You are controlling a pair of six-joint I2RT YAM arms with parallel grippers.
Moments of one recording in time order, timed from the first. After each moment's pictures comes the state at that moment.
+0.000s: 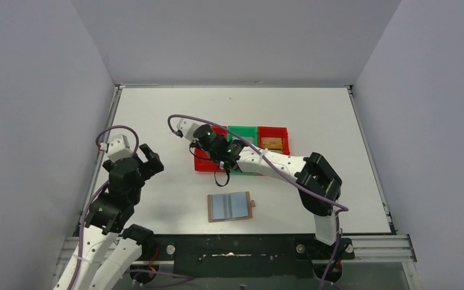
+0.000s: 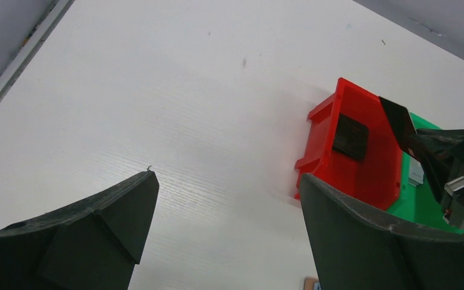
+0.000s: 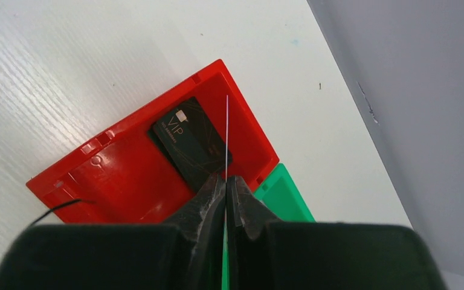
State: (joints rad) left arm -0.37 0.55 0.70 -0.59 -0.50 -0.54; right arm 1.01 1.91 1.51 -0.15 0.47 -0.42
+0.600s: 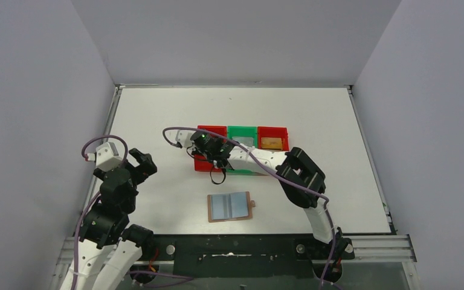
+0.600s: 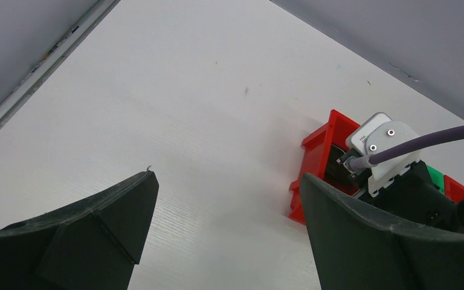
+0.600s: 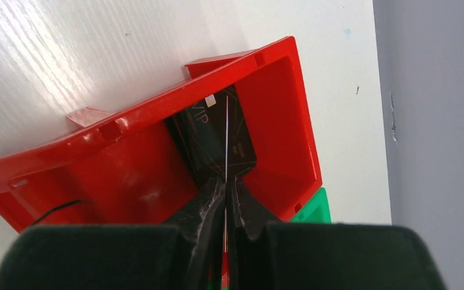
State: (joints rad) left arm -0.36 0.40 0.68 -0.60 -0.57 -0.57; right arm 0.97 2.09 1.57 -0.19 0.39 -0.58
